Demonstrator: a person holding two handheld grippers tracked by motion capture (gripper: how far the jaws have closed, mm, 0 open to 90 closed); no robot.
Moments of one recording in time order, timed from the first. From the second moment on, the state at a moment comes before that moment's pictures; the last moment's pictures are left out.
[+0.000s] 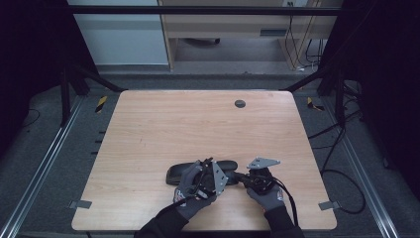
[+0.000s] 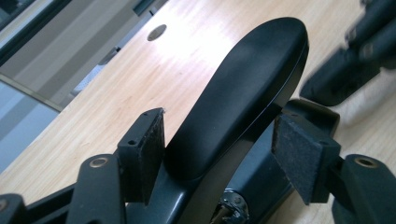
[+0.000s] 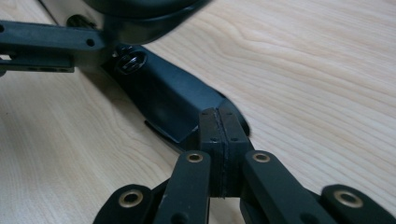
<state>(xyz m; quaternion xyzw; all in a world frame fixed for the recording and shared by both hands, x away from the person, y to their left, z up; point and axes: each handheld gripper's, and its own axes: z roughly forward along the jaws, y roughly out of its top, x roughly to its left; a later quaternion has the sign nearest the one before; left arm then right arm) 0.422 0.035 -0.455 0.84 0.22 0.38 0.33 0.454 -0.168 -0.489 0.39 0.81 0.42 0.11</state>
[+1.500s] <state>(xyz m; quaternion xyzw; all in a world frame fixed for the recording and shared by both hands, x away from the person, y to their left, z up) 0.421 0.215 -0.433 0.72 0.43 0.31 0.46 0.441 -0.157 -0.436 0.37 0.76 0.51 0.15</state>
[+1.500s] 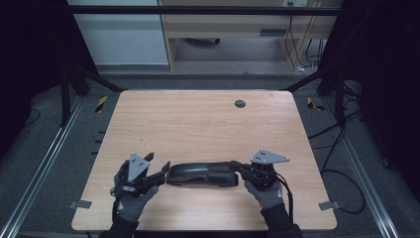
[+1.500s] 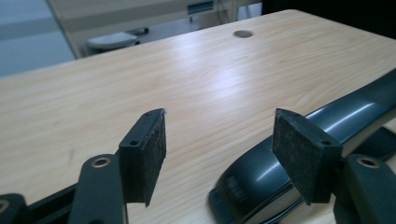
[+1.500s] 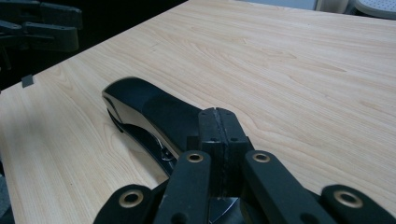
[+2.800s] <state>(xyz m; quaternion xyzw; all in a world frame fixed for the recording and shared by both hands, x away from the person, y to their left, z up) 0.433 0.272 -0.466 0.70 0.50 0.28 0.43 0.457 -0.228 -0.471 0.49 0.73 0.43 0.22</state>
